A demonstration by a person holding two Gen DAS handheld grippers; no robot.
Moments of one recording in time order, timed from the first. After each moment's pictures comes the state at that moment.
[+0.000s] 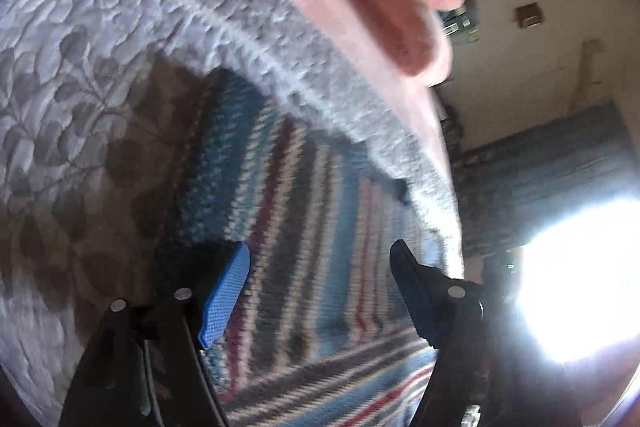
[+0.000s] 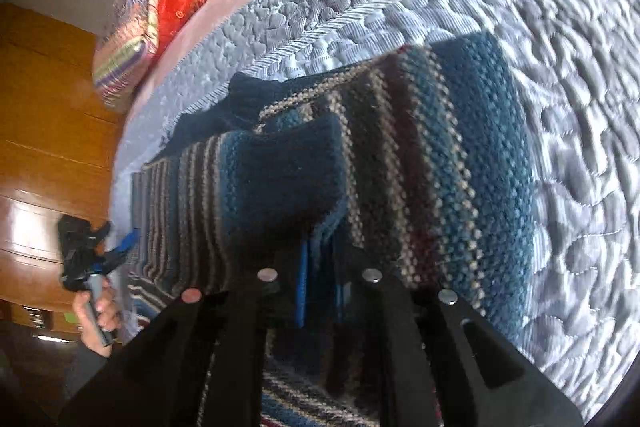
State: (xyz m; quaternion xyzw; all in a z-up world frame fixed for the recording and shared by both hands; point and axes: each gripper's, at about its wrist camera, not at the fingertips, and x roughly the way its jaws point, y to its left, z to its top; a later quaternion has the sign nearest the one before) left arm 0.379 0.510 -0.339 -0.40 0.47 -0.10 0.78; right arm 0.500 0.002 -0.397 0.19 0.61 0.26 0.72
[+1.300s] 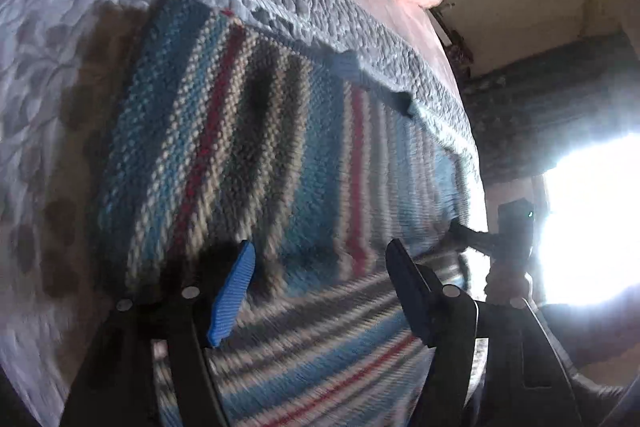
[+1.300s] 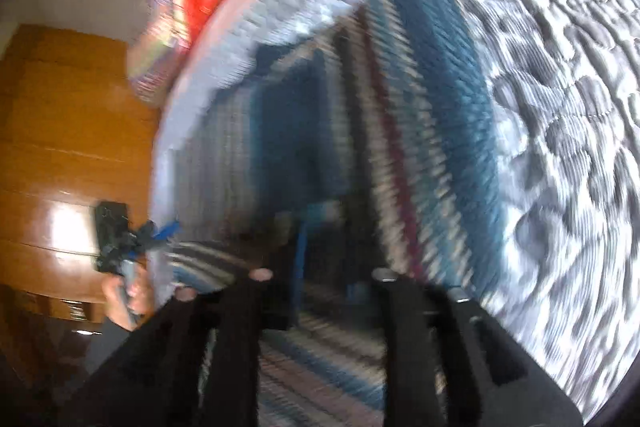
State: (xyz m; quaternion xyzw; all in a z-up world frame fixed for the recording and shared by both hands) left arm 0.354 0.469 -0.315 -0.34 0.54 -0.17 0.76; right arm 0.459 -0.025 -0.388 0.26 0.61 0.32 0.68
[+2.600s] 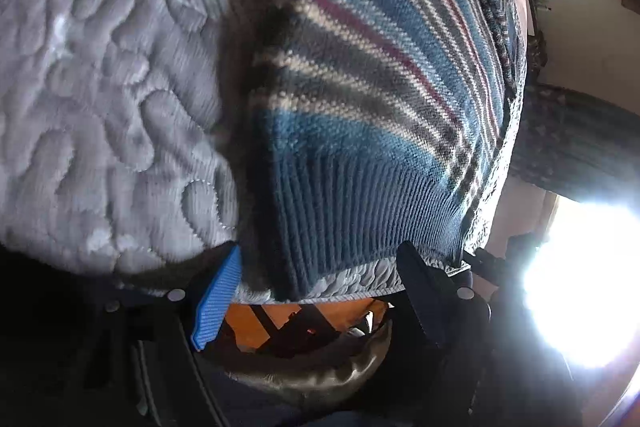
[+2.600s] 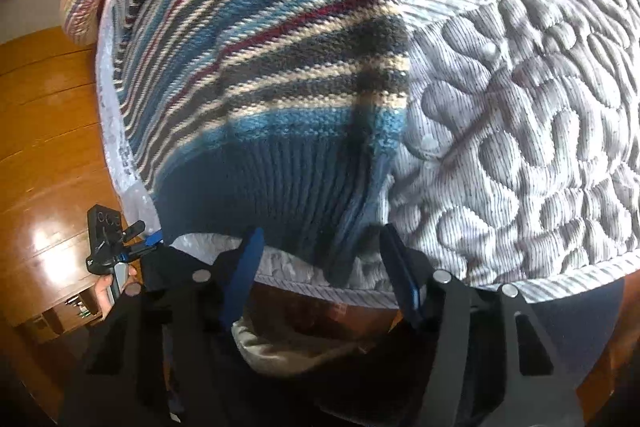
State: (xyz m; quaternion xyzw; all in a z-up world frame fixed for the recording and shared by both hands) left arm 0.036 0.431 -0.361 -0.44 0.68 -0.05 0.58; right arm 0.153 -0.100 -0.374 0.22 0.78 0.18 0.56
